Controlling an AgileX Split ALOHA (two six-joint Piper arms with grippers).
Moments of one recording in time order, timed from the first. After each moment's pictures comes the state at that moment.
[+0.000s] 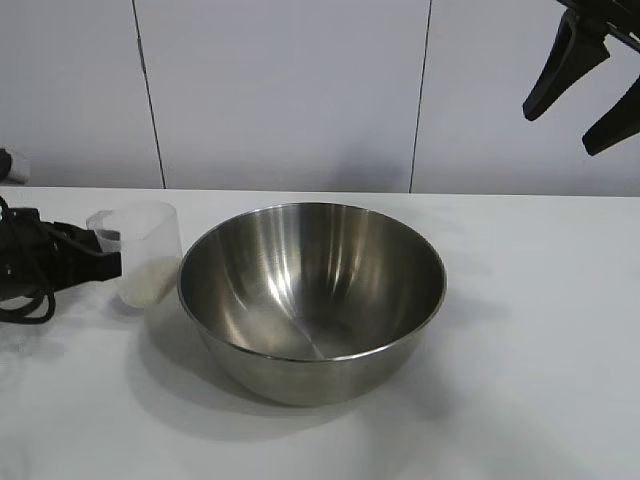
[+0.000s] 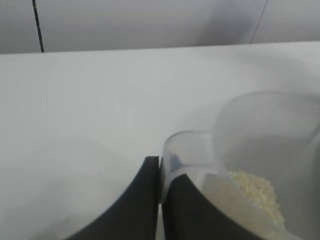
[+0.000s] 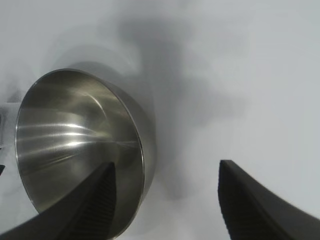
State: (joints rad) left arm -0.13 2.06 -0.58 0.35 -1.14 -0.18; right arm -0.04 1.61 -1.30 0.48 1.00 -0.12
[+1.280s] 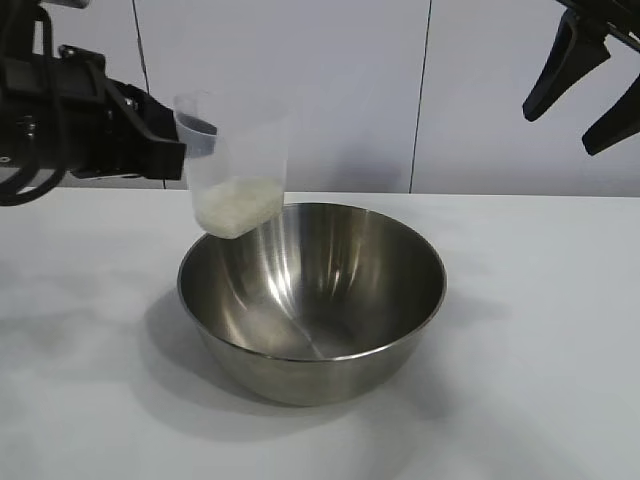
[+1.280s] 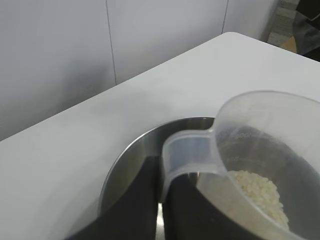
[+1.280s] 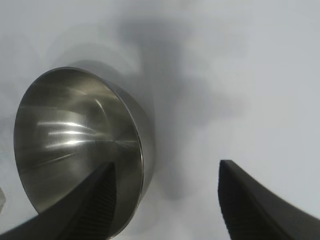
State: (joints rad) left arm -0.43 1.63 -0.70 0.72 -0.62 -0.44; right arm -0.04 1.61 -1.30 0.48 1.00 -0.14
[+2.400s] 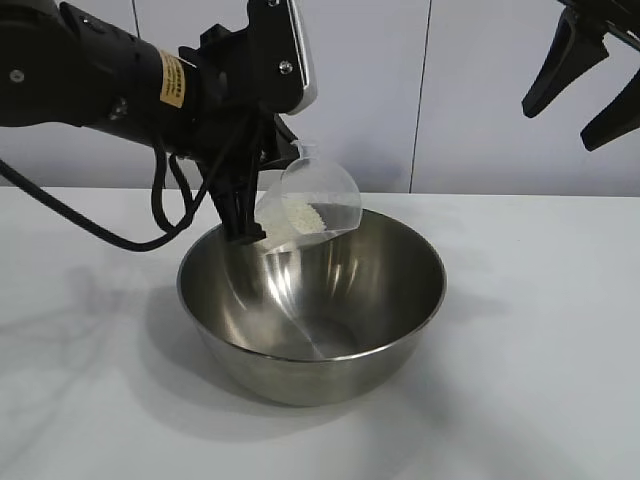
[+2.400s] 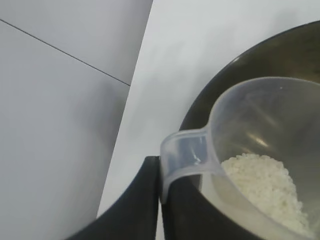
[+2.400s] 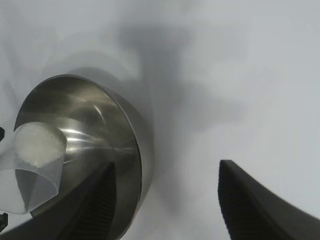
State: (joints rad) left arm -0.62 1.80 -1.01 0.49 -0.19 0.61; right arm -0.04 1.61 -1.30 0.48 0.97 -0.15
